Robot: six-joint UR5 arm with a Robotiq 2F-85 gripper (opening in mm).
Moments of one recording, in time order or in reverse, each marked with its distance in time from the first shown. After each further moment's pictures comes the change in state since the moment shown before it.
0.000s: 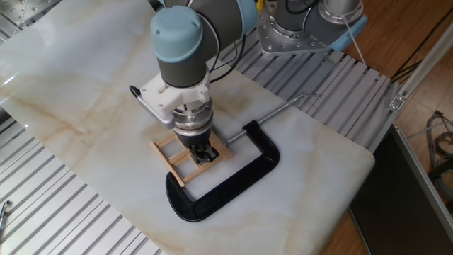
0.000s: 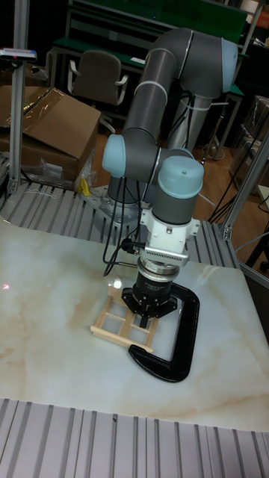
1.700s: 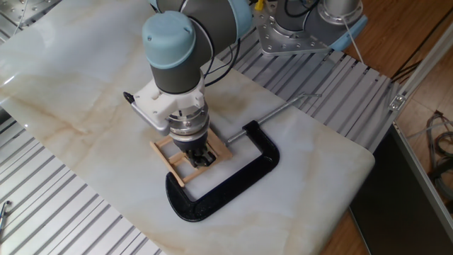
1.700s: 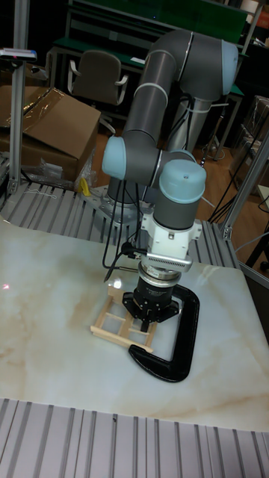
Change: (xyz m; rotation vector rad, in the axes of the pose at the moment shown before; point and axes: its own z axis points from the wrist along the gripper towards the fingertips) arm -0.015 0.005 0.000 -0.008 0.006 -0.026
